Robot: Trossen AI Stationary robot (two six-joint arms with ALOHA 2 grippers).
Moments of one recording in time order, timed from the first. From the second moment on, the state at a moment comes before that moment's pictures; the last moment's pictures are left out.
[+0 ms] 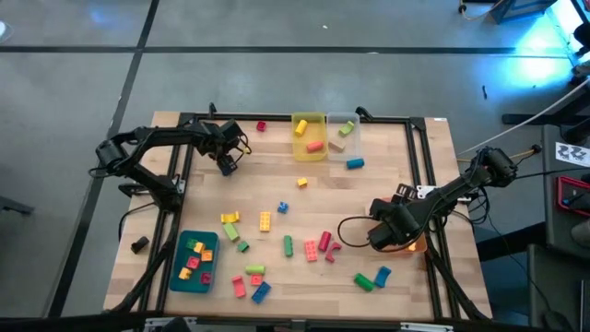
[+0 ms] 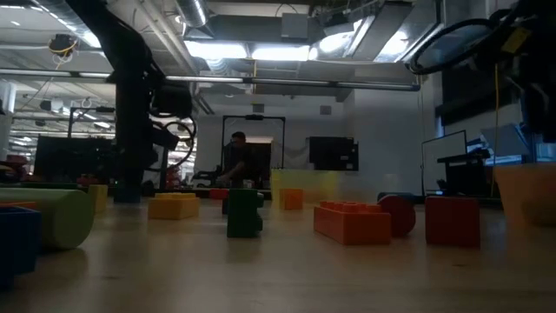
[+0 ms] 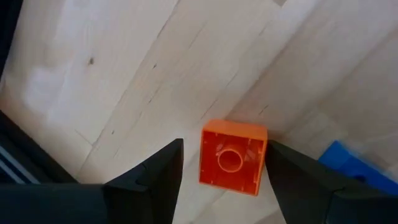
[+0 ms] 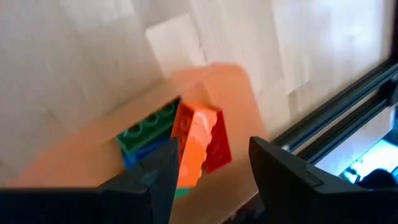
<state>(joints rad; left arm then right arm) 0.71 1.47 0.73 -0.67 -0.29 0.08 0.54 1.46 1.02 -1.43 0.27 0.96</state>
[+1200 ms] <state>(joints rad) 0.51 1.34 1.05 -1.06 0.36 -0.11 0.12 1.46 1.02 -0.58 0.32 -0.06</state>
